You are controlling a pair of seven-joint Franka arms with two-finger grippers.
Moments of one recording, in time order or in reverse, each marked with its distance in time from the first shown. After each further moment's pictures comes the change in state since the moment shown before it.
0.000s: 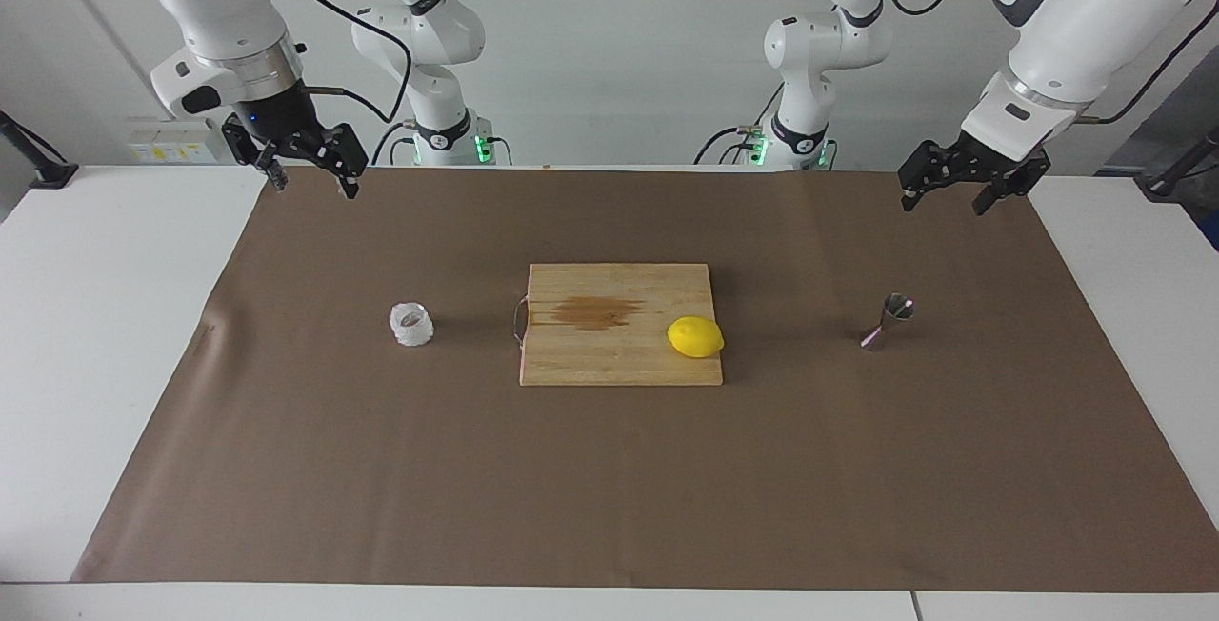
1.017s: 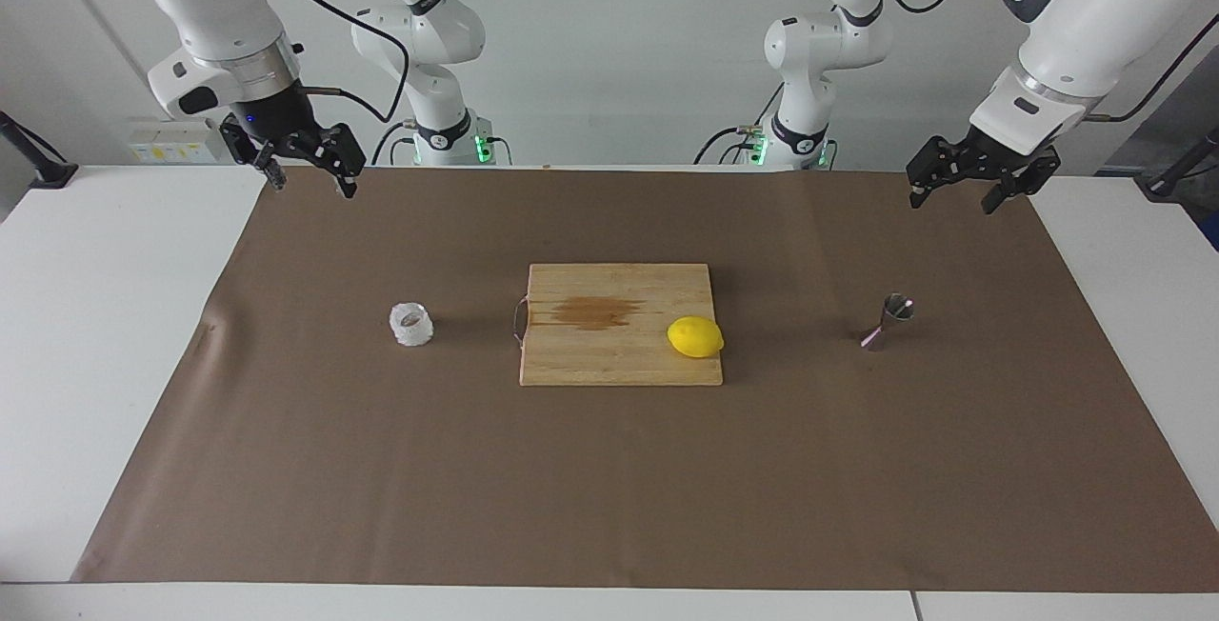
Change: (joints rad) left arm 0.013 -0.007 0.004 -0.008 0.001 0.005 0.050; right arm 0.023 0.000 -0.030 0.000 0.000 -0.004 0.000
